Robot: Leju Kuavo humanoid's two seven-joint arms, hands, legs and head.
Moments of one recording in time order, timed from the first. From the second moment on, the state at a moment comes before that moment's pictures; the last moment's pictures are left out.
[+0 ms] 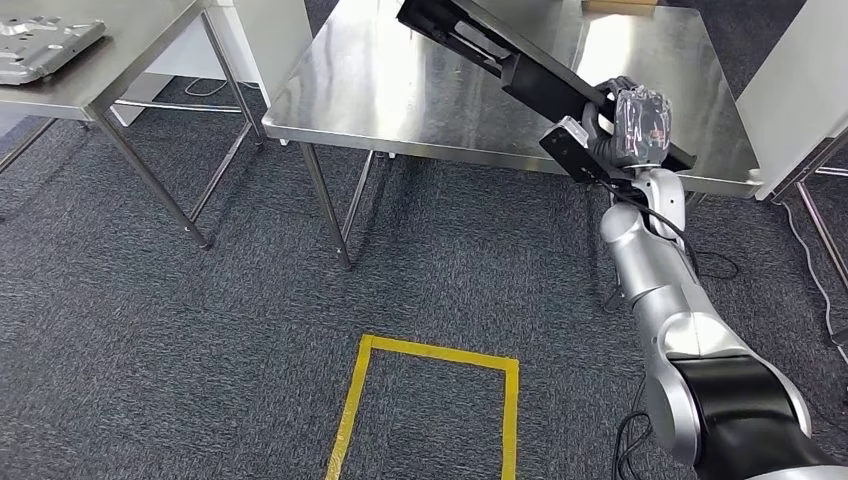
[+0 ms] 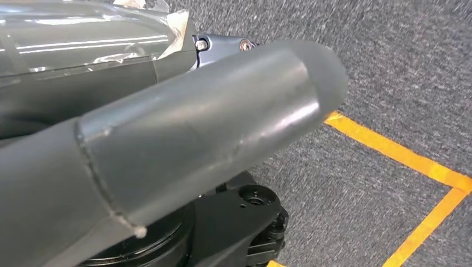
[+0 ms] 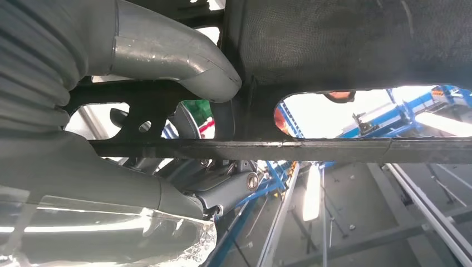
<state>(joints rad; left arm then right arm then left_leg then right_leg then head) -0.04 -0.07 0.19 -0.19 0.02 0.00 -0.36 -0.85 -0.28 0.11 -0.81 0.75 -0.52 -0.25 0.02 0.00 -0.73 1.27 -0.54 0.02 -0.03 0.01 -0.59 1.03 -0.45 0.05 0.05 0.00</state>
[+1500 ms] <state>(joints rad) -0.05 -0.07 0.19 -0.19 0.02 0.01 -0.36 -0.95 -0.30 0.15 -0.62 0.76 -0.54 -0.26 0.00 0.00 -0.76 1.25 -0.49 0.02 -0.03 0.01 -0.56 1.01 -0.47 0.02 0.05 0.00</state>
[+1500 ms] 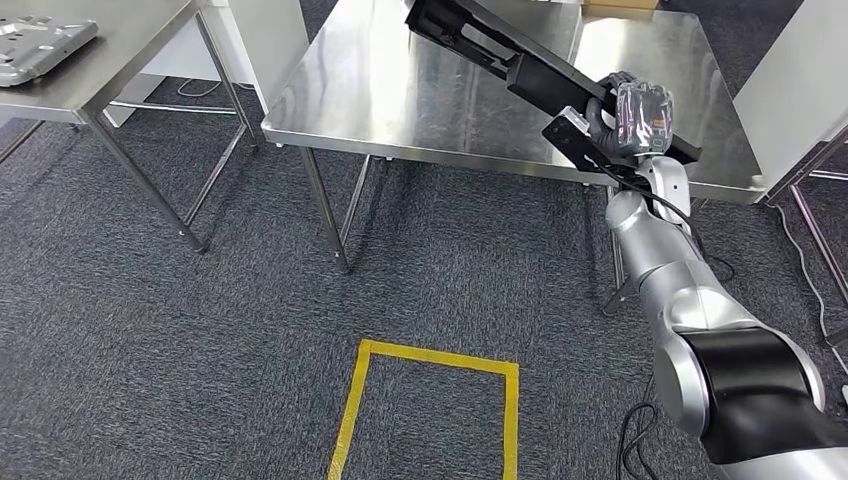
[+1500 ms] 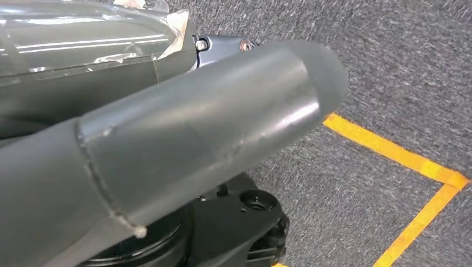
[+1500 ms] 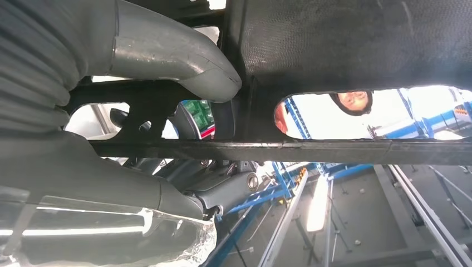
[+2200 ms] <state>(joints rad) -0.04 -0.08 0.20 -0.19 0.02 0.01 -0.36 -0.95 -0.29 0.17 -0.59 0.76 -0.55 -0.26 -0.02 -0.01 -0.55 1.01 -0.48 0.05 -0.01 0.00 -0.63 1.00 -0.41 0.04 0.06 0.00</state>
